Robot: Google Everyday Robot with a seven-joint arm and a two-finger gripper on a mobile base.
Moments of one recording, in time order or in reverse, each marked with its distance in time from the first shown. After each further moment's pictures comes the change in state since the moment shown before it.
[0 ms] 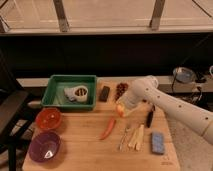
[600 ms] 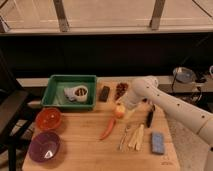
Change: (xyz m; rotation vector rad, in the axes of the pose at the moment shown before) arm -0.002 0.004 0.026 -0.073 -0.065 0.011
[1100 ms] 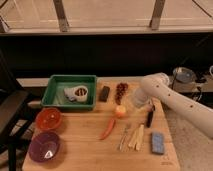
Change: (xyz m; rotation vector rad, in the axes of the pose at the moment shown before) arm 0.020 0.009 -0.045 0.052 0.058 0.031
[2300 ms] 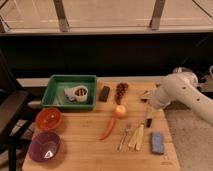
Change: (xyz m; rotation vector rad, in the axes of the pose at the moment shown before) arm 0.042 0.051 -0.098 0.059 0.088 0.217
